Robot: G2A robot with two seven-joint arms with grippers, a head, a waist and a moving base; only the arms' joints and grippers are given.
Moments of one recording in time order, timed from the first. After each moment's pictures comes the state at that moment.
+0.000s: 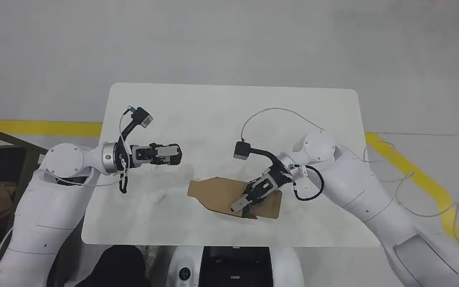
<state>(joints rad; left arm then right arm) 1.34 -0.82 -1.48 -1.65 -0.52 -0.25 -1.24 -0.72 -1.15 0.61 -1.36 0.64 -0.28 1.54</state>
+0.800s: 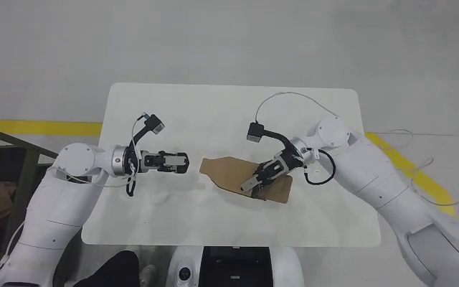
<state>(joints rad) 1.29 -0.84 -1.39 -1.60 -0.53 -0.28 -1.31 -0.60 -1.09 0.56 -1.27 0.73 -0.31 1.51</state>
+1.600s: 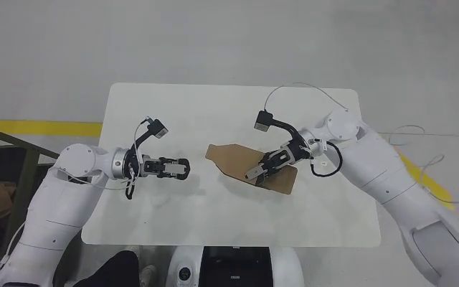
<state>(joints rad) 1.30 -0.83 -1.38 -1.62 -0.54 -0.29 -1.38 -0.57 -1.08 0.58 -1.24 0.74 -0.32 1.50</state>
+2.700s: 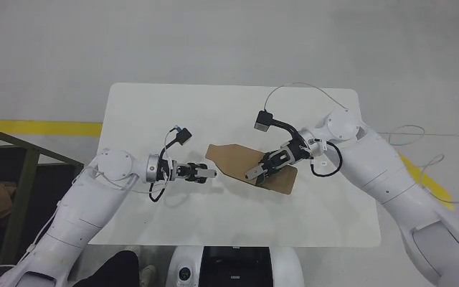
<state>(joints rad) 1.21 -0.88 -1.15 -1.57 -0.33 -0.26 -1.16 -0.57 -1.08 0.58 -1.24 0.74 -0.32 1.50</state>
